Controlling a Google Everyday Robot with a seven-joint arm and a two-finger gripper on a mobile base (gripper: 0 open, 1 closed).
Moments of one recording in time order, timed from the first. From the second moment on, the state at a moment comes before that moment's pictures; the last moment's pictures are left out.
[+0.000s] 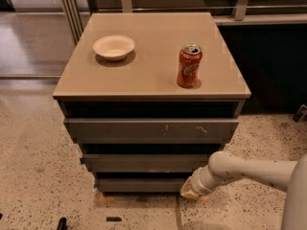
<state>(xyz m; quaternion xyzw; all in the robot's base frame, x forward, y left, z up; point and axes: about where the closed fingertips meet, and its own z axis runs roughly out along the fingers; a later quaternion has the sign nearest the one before) 0.476 -0.134 0.368 -0.60 0.76 0.19 0.16</state>
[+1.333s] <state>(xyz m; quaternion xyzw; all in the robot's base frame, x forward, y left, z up) 0.446 -0.137 0.257 -0.62 0.75 0.16 0.20</state>
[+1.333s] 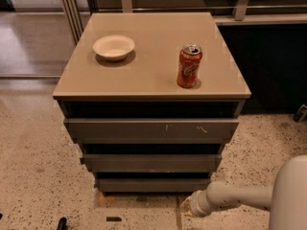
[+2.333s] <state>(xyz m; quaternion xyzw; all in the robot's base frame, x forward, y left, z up) 0.464 -0.148 0.240 -0.62 0.73 0.12 0.26</state>
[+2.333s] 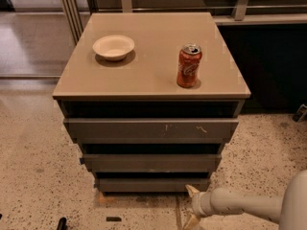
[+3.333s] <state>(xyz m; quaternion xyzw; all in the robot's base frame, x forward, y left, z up) 0.513 -0.130 0.218 -0.62 0.72 0.13 0.28</state>
